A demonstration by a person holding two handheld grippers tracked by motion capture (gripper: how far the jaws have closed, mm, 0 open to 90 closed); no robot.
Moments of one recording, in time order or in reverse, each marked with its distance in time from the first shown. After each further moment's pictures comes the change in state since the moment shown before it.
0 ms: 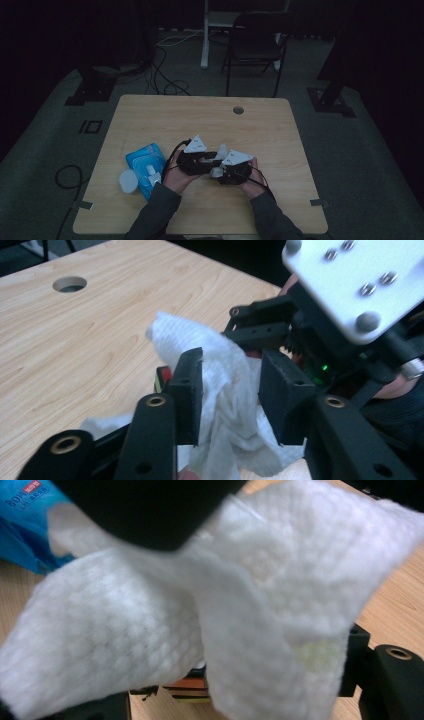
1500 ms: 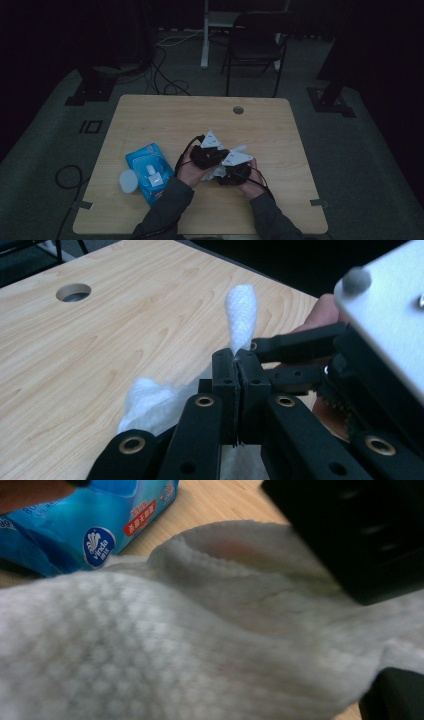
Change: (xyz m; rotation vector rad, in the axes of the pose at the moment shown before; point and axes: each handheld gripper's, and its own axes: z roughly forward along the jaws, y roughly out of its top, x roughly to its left) left arm -0.003 0.016 0.038 0.042 0.069 0.023; right arm 0.002 0.000 -0.001 -0.013 0.020 0.009
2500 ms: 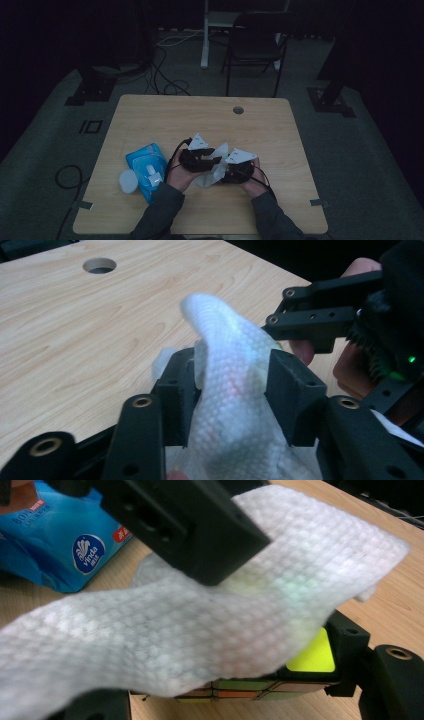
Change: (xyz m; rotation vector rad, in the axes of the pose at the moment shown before) left arm 0.015 -0.027 -0.018 0.000 0.039 -0.091; right arm -0.007 -0.001 -0.005 -0.022 -0.014 0.027
